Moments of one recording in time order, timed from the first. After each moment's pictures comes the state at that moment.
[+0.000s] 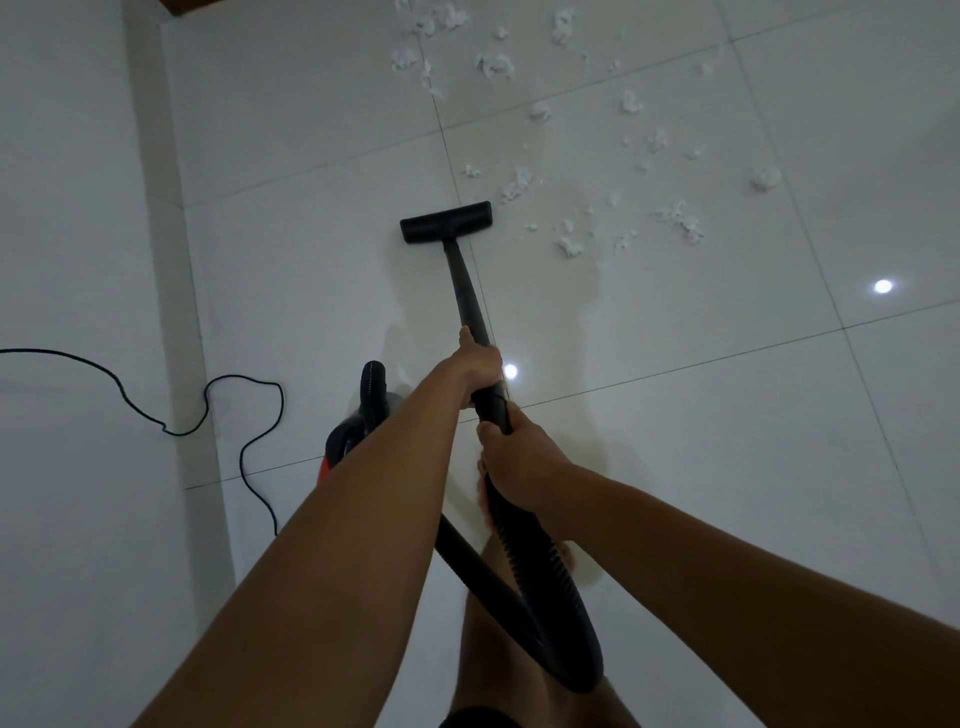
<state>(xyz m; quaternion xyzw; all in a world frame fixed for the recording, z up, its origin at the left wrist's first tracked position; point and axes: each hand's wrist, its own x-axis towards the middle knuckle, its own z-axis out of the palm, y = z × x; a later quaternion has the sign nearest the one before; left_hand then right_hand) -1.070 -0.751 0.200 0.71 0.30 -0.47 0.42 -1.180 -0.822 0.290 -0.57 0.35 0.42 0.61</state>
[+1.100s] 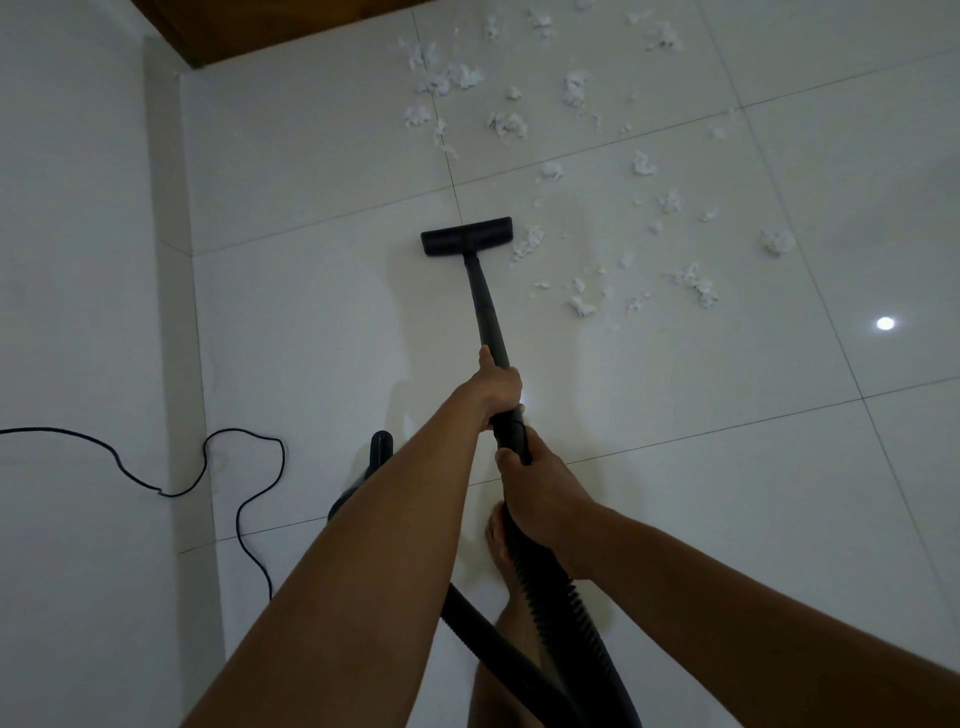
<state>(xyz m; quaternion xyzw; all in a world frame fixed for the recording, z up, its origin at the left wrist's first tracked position) -0.971 -0.765 0.190 0.72 0.28 -0.47 0.43 -1.087 -0.831 0.281 -0.61 0.34 0.40 0.59</state>
